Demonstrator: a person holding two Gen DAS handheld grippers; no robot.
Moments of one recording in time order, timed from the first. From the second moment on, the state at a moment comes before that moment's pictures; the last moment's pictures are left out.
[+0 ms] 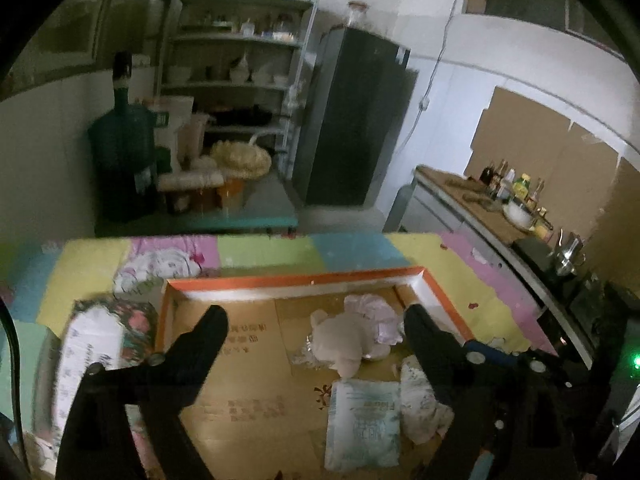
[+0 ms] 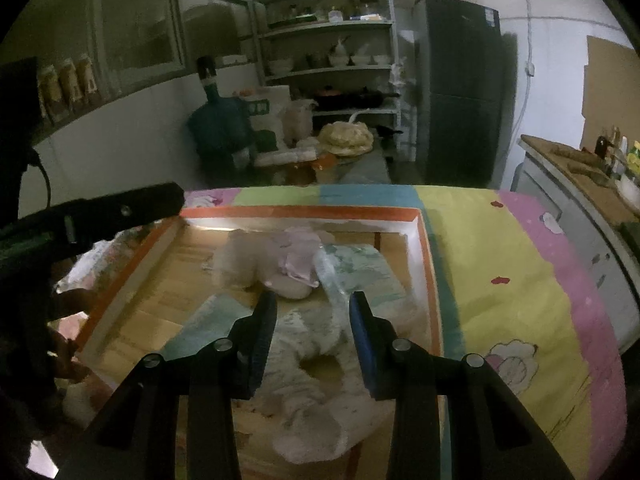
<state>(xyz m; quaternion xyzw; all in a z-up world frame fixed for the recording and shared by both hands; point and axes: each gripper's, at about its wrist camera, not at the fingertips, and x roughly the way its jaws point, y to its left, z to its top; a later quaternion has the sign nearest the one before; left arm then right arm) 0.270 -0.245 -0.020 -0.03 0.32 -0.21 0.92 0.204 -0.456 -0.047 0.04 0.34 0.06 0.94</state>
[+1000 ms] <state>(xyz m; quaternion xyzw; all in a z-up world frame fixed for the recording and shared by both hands) 0.186 -0.139 0.011 -0.01 0.24 -0.14 0.96 0.124 -0.367 0.005 0.07 0.24 0.04 0.97</state>
